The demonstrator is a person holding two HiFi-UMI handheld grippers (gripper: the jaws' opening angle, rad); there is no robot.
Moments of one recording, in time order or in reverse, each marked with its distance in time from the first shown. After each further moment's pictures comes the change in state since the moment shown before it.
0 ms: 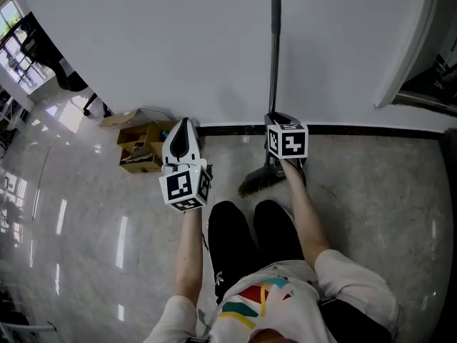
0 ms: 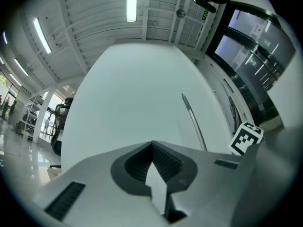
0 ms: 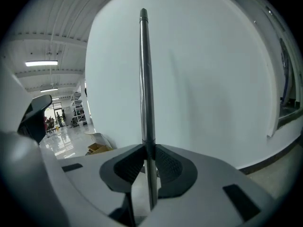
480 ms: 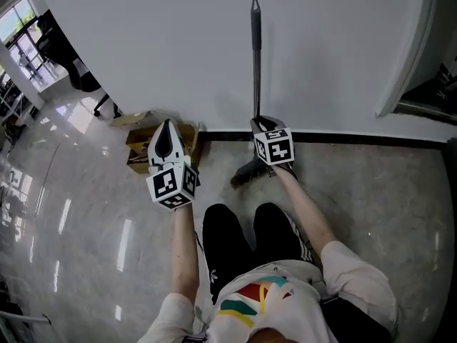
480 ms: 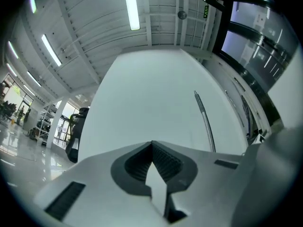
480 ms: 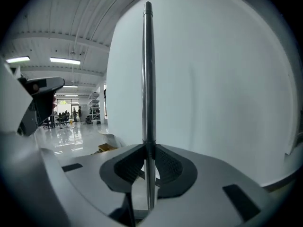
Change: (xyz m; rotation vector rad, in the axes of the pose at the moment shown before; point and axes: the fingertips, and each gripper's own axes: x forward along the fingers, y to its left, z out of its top) left arm -0.033 0.034 0.048 0.017 -0.058 0.149; right arm 0.002 0.049 0.004 -0.151 -0.073 0.154
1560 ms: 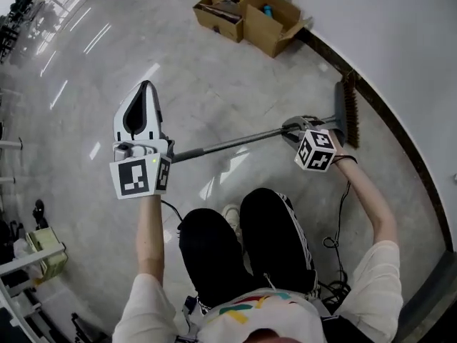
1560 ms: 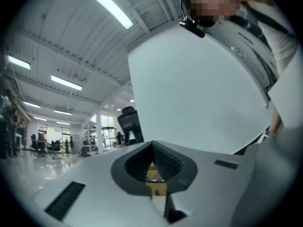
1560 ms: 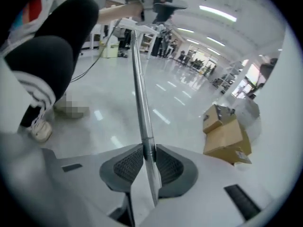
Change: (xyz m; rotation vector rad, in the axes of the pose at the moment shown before) left arm -0.263 0.180 -0.095 0.265 0.206 0.410; right arm -0.013 0.235 -0.347 -1.240 0.403 1.193
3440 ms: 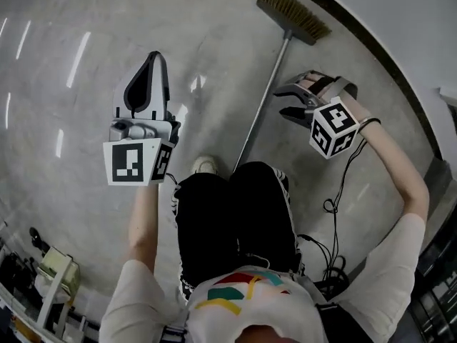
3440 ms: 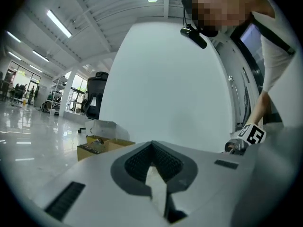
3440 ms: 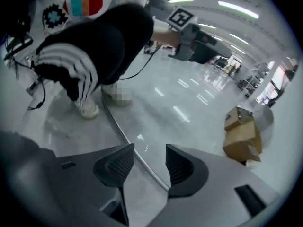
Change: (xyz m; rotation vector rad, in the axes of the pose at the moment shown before) left arm 0.016 -0.194 -0.091 -0.360 0.201 -0.404; right arm -0.108 0.119 -0.061 -0.163 0.049 0.225
